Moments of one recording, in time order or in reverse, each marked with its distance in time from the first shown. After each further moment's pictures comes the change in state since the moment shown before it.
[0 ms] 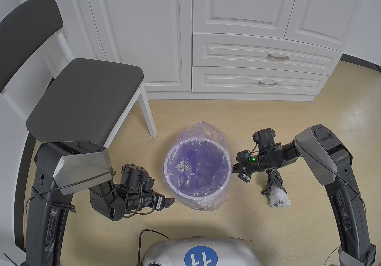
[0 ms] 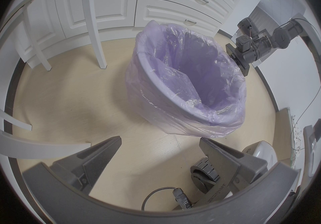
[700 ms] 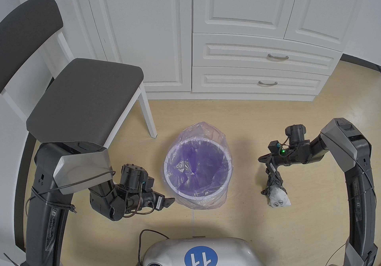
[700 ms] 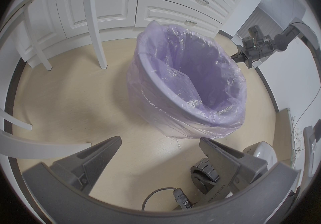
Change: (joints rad) left arm 0.002 0.000 0.002 -0.006 0.001 -0.003; right arm -0.204 -0.099 0.204 -0.181 -0.003 0.187
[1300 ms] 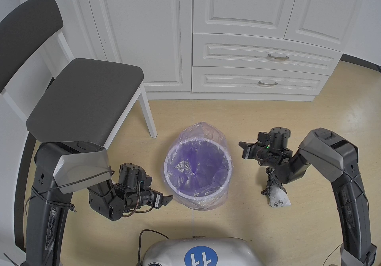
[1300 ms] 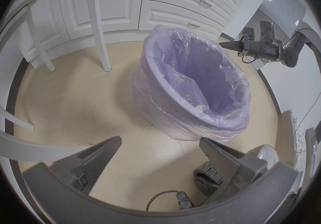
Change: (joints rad) left arm 0.013 0.006 0.001 -0.032 0.009 -0.002; right arm 0.170 0.037 0.148 -0.677 -0.209 0.970
